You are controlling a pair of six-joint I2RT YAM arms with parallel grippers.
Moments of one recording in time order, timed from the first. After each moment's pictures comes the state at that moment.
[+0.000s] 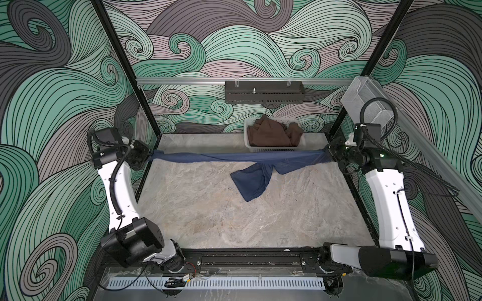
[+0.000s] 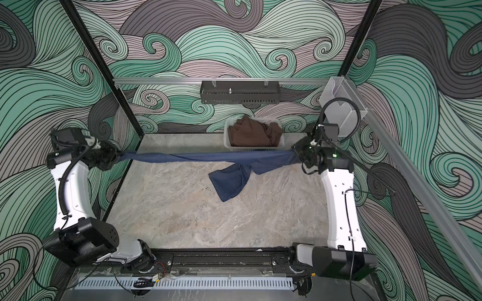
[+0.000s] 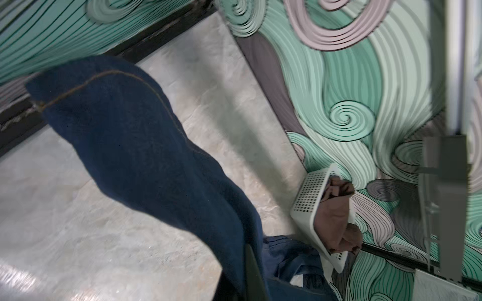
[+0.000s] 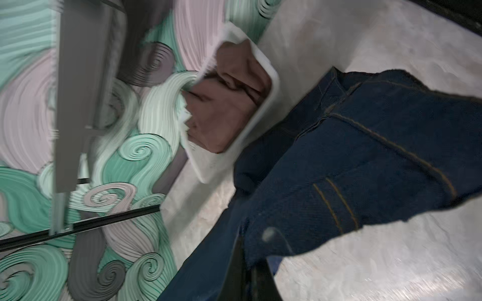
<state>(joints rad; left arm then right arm) 0.55 1.37 1.50 -1.03 0.45 -0.56 -0.09 1.26 1.47 -1.02 -0.22 0.83</state>
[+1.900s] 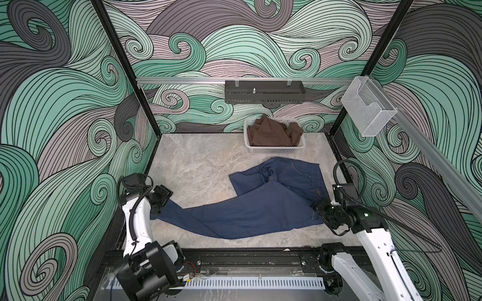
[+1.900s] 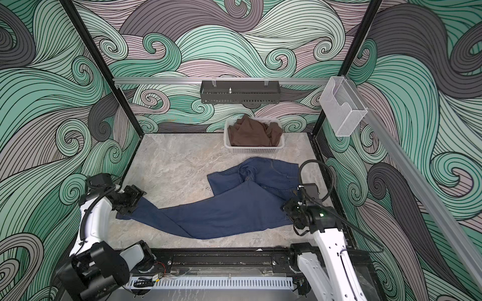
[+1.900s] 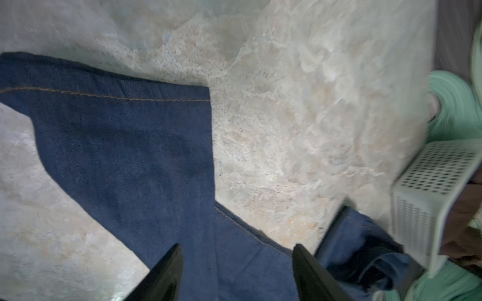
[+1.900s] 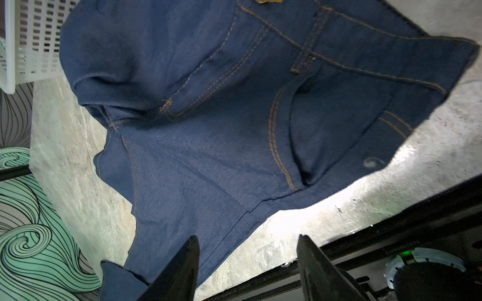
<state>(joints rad) 0.52 1.12 0.82 -0.94 0.32 -0.54 0.13 0.75 0.79 -1.15 -0.12 0.90</state>
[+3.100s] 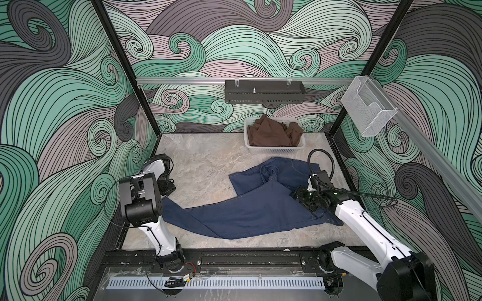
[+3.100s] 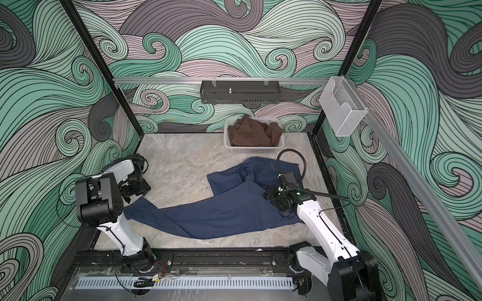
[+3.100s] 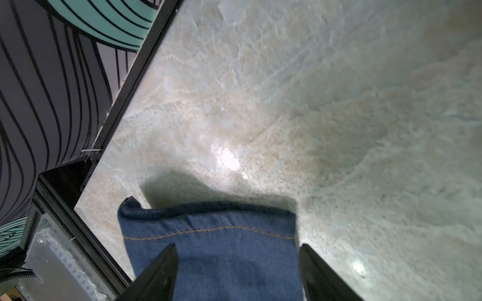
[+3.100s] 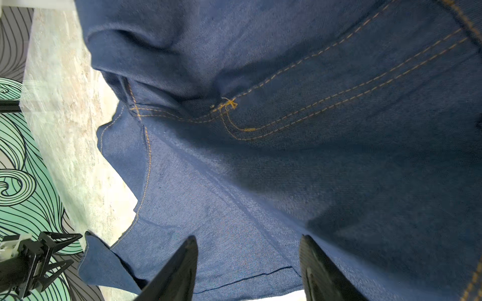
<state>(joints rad) 0.24 1.82 1.20 -1.04 -0.38 -0.59 0.27 1.07 0.70 -0.70 -0.19 0.82</state>
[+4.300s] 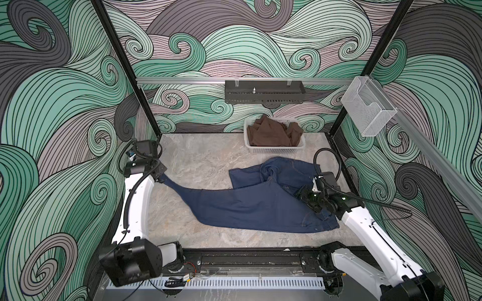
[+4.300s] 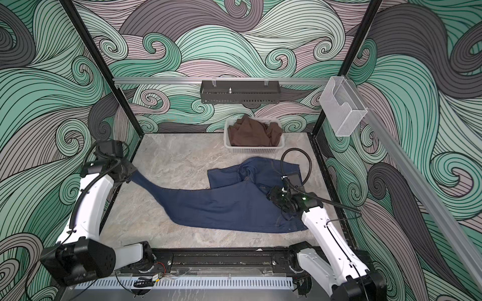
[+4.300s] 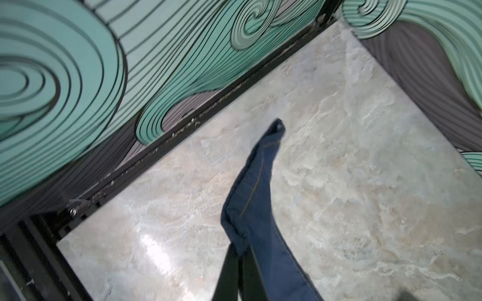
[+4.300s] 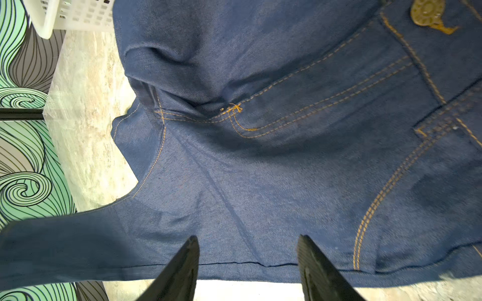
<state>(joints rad) 0.24 1.21 1.21 -1.00 -0.32 -0.63 0.27 0.94 0.74 -0.81 -0.15 0.84</state>
